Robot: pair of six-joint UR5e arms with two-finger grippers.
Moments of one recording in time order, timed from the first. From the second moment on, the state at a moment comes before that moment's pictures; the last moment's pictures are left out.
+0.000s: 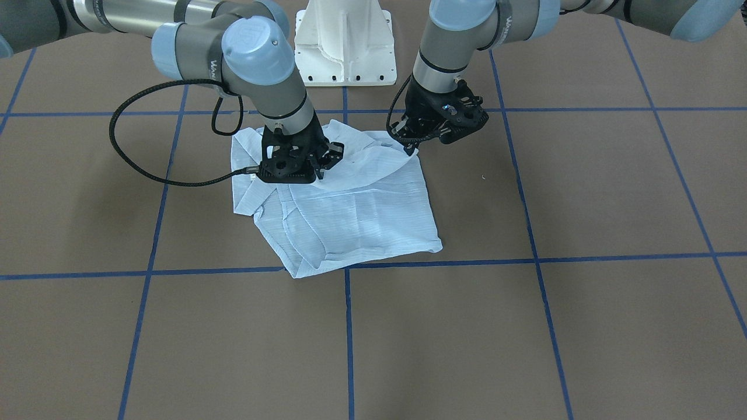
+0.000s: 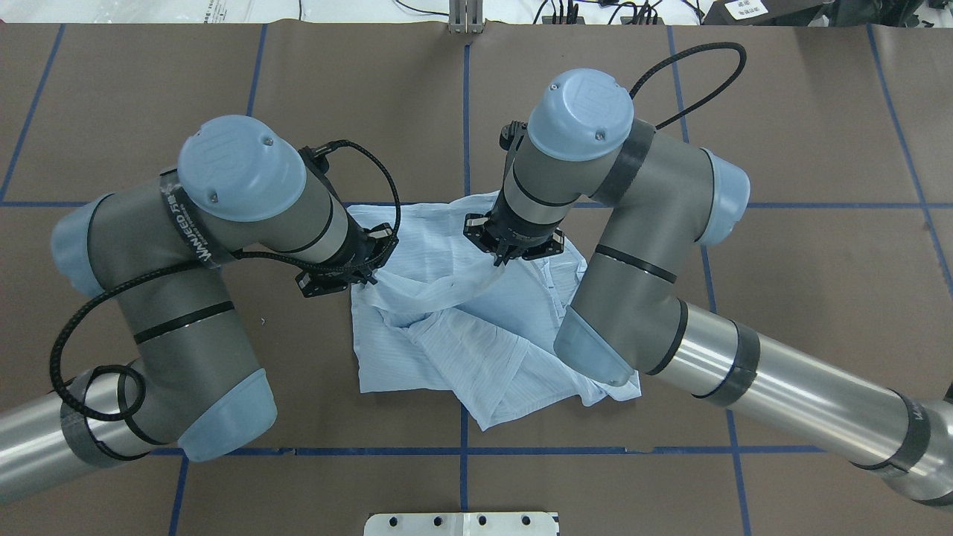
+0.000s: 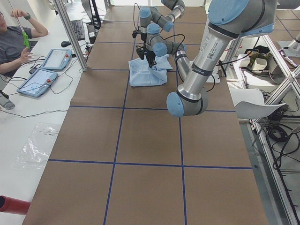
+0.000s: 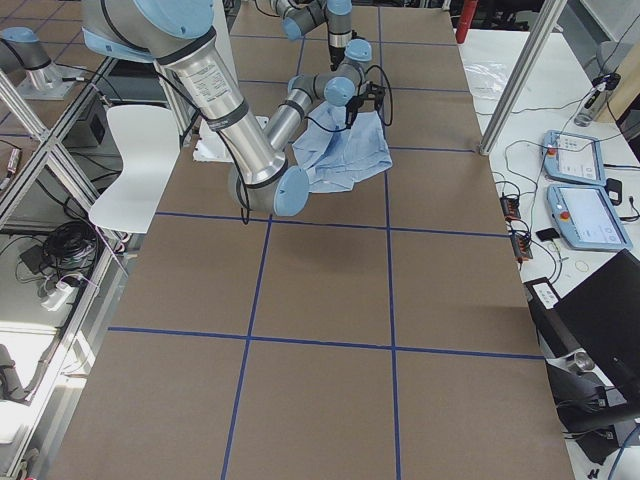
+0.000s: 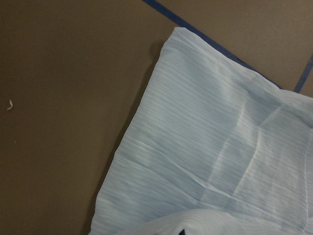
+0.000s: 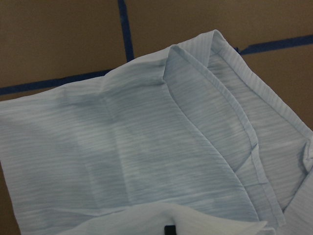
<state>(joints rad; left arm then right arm) -0.60 -2.18 -1.86 -1.54 -1.93 -1.73 0.63 -0.81 1.61 -1.56 2.06 1.29</state>
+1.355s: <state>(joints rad) -0.69 -2.25 -1.53 -1.77 -1.93 -1.69 0.67 -0.69 1.27 -1.38 2.06 1.25</state>
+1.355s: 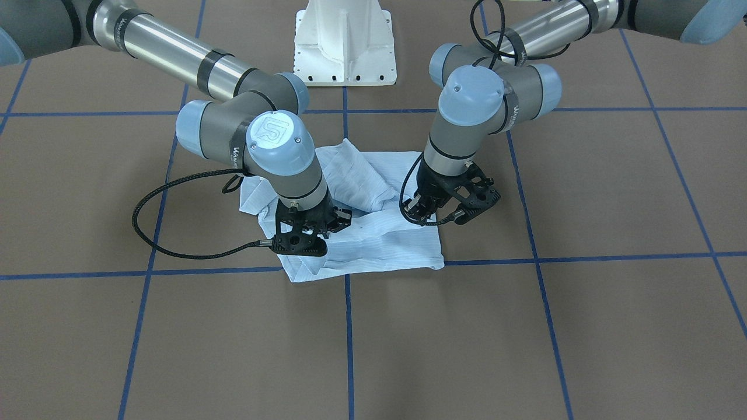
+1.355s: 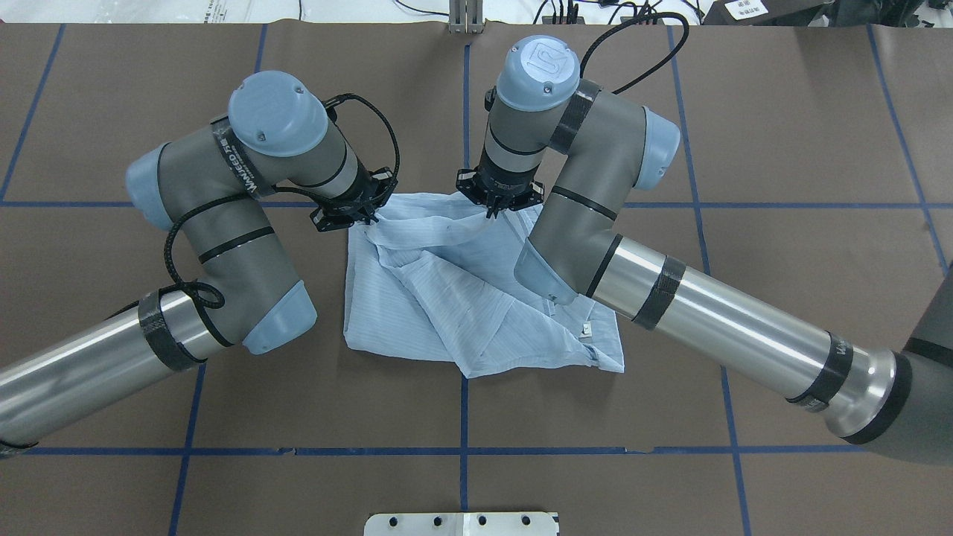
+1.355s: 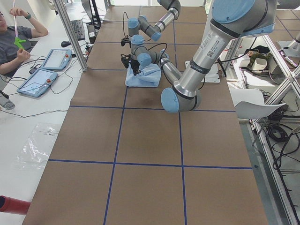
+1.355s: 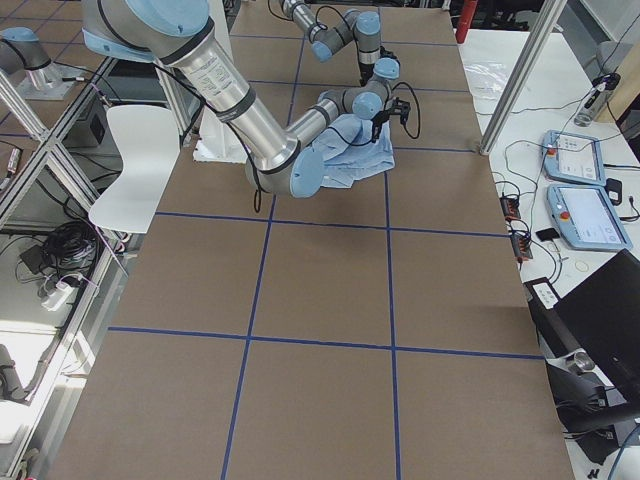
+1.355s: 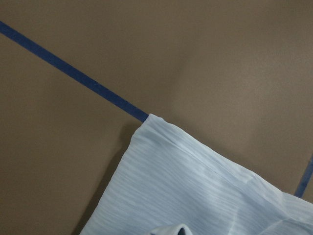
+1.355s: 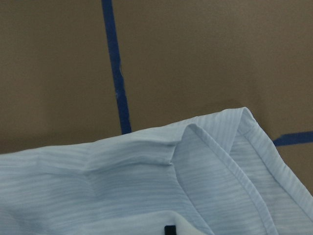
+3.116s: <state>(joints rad) -0.83 -2.22 -1.62 -1.68 -2.00 -1.52 0.57 -0.74 1.41 -1.29 1.95 1.27</state>
